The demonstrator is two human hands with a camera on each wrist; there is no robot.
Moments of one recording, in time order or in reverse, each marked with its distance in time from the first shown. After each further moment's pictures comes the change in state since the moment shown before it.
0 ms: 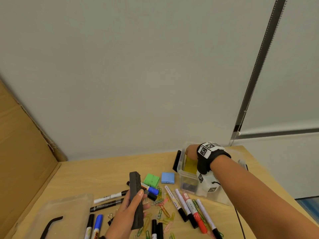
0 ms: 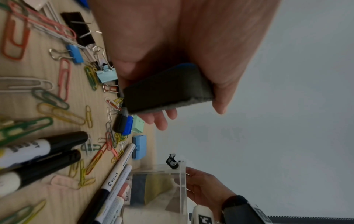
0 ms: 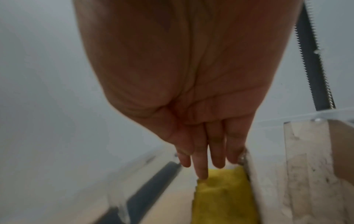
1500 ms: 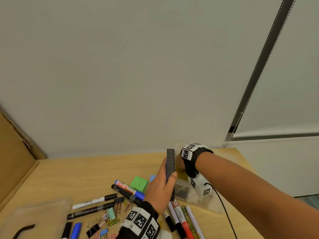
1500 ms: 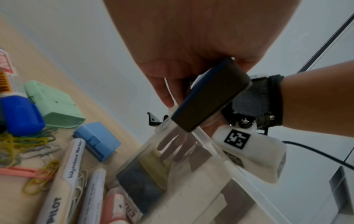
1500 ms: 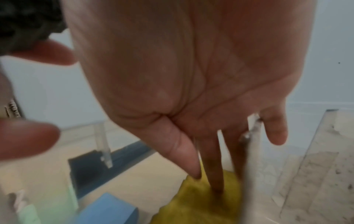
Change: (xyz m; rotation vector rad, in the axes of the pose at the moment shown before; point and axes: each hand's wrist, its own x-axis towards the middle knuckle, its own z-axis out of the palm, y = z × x) left_hand 0.067 0.002 0.114 0.640 -0.254 0.458; right_hand -0.165 -0.077 -0.068 -0.335 -0.102 0.007
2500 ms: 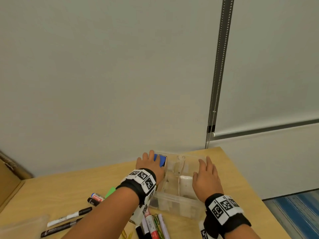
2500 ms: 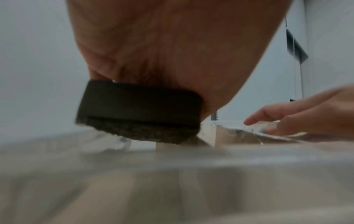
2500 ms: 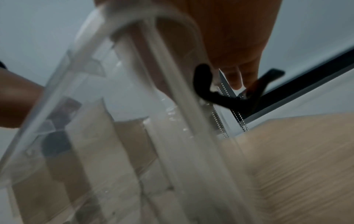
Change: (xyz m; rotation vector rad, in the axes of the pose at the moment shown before) left_hand 0.107 0.054 0.062 1.391 -0.277 -0.239; right_hand 0.003 0.088 0.183 1.029 0.610 0.237
